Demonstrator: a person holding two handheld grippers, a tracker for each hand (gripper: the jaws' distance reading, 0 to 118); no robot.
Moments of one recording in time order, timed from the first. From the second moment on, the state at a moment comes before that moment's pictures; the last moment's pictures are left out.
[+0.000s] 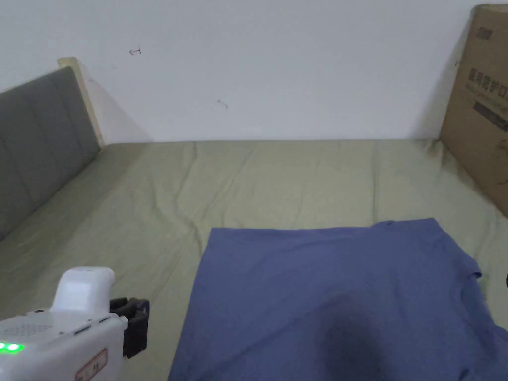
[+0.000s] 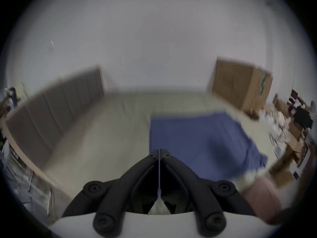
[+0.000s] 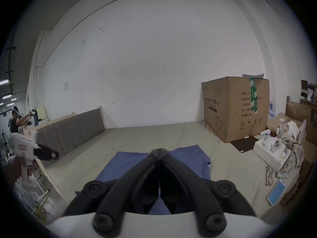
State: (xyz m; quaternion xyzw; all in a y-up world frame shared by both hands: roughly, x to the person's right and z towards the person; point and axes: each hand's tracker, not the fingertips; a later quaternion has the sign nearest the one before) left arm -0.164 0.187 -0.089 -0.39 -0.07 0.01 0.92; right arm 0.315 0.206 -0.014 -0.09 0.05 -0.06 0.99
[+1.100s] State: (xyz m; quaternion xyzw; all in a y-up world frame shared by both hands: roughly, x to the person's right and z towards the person) left arm -0.151 0.058 -0.097 -0.42 -0.11 0.01 0.90; right arm 0.460 0.031 -0.065 -0.52 -0.08 -0.12 0.84
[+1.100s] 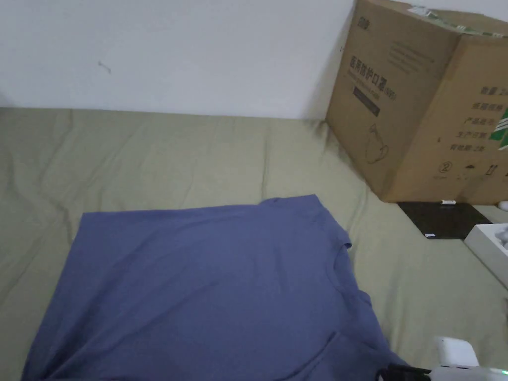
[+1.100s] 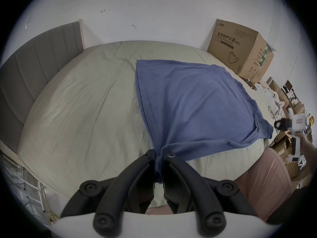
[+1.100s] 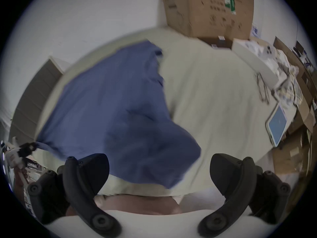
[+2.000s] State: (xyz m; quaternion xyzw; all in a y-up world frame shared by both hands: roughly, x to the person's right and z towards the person) left arm -0.154 0.083 -0.055 -0.47 -0.10 -0.02 0.88; right arm 0.459 0.083 0.014 -0.52 -0.03 -0.16 0.84
